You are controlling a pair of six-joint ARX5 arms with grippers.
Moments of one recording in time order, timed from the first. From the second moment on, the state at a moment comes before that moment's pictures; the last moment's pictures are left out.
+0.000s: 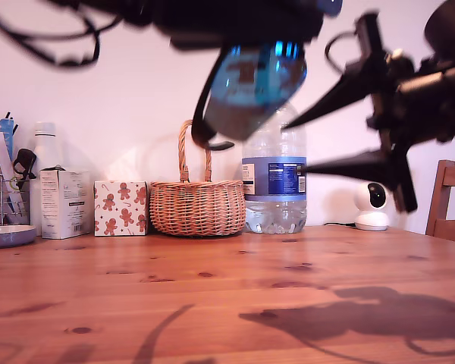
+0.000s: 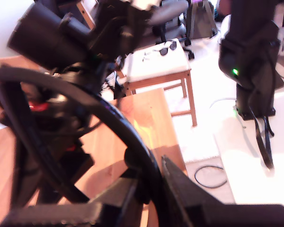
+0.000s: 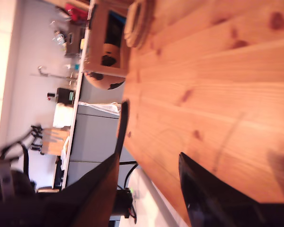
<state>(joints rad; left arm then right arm) -0.96 1.18 0.58 0.30 0.50 0.35 0.26 1.47 0.62 0.29 -1.05 0.76</state>
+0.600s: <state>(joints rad) -0.92 1.34 0.38 0.75 0.59 0.32 0.29 1.74 0.78 0.29 -1.11 0.76</state>
